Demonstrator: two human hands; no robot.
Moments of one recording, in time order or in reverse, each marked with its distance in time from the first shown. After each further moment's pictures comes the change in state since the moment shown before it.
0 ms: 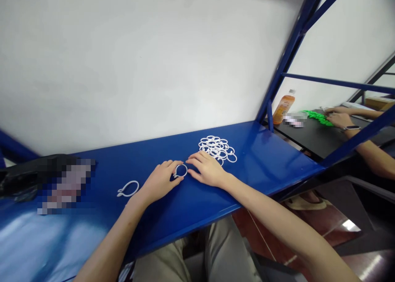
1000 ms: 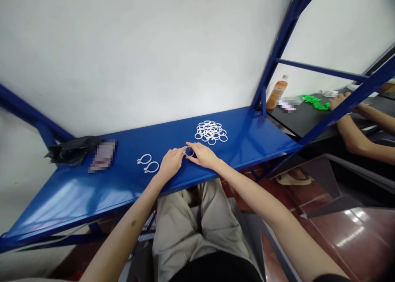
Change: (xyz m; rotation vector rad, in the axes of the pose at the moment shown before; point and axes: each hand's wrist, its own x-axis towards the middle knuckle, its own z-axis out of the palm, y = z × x) left_hand -0.026 0.027 0.032 0.167 0.202 0.043; right_hand -0.026 -0.030 0.008 0.132 -0.026 0.168
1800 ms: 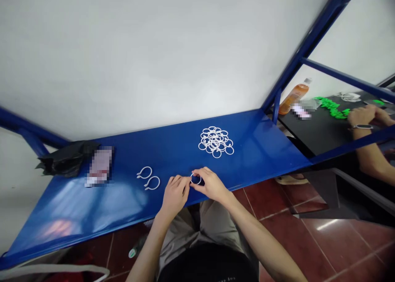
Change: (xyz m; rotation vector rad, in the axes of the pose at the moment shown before) left_hand -0.046 0.040 -0.014 -0.227 0.008 -0.060; right_hand -0.033 -0.038 -0.011 0.390 -0.074 0.243
